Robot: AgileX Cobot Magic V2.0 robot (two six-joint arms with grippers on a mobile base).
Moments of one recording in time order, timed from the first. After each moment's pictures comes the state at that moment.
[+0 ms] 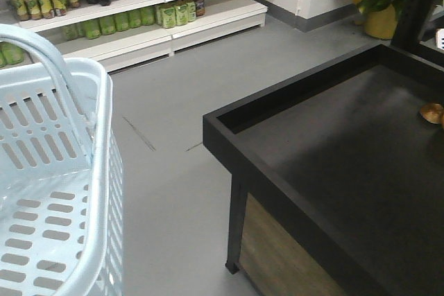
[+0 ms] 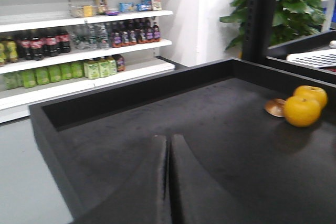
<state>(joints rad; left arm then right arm) -0.63 0.82 -1.17 0.45 0.86 0.82 -0.03 -0.01 0.03 -0.11 0.14 0.08</state>
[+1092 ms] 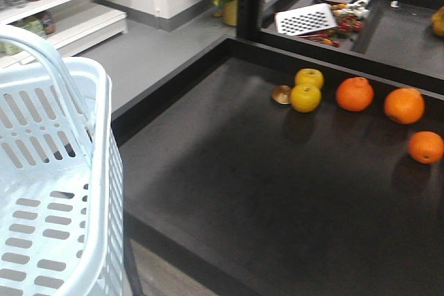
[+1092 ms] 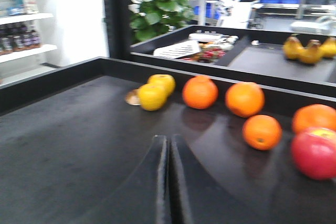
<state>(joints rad) -0.63 0.81 -1.17 0.45 0.86 0.82 -0.03 -0.01 0.03 -0.11 0.14 0.08</state>
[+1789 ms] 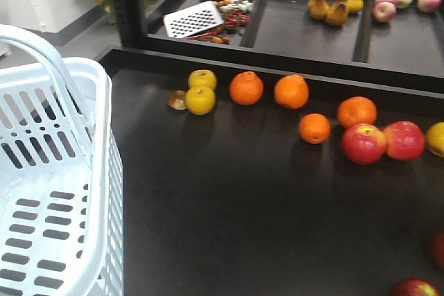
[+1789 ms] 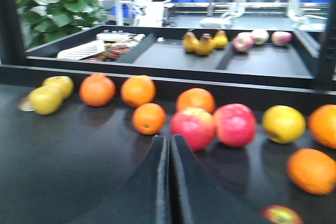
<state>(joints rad) -0.63 0.81 -1.17 0.45 0.86 0.82 -0.03 -0.01 0.03 -0.11 0.14 0.08</state>
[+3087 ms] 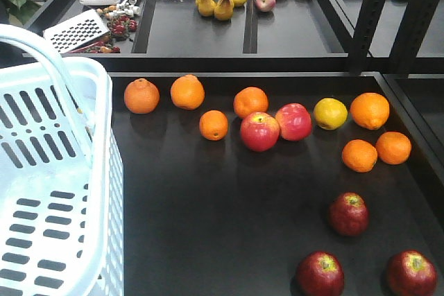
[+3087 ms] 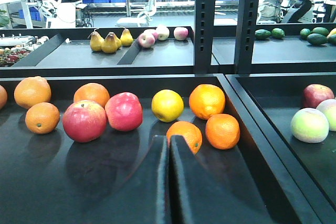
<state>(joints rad) -0.63 0.81 -1.17 0.45 0.86 0.82 -0.03 -0.01 0.03 -0.11 0.14 0.08</state>
